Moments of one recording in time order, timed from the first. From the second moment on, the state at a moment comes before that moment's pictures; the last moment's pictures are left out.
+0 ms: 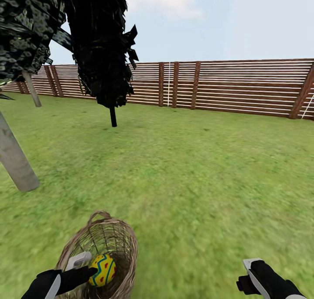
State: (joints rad) left arm -0.33 0.14 0.25 -0.71 0.11 0.58 -0.30; right arm -0.50 -0.26 0.22 -0.43 -0.14 0.61 -0.01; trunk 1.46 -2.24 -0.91
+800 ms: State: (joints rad) left arm -0.33 0.12 0.25 -0.71 0.11 0.59 -0.29; right arm -0.50 -0.25 0.22 -0.42 -0.13 0.61 -0.01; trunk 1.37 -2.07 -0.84
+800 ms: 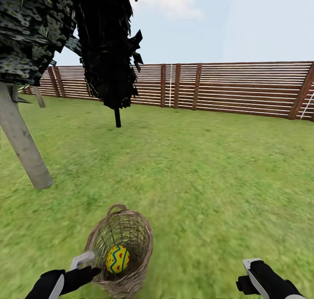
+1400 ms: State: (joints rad) left arm -0.33 0.12 0.25 -0.72 0.12 0.58 -0.30; right arm -0.50 -0.25 0.22 -0.42 -0.13 0.61 -0.01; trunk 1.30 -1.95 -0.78
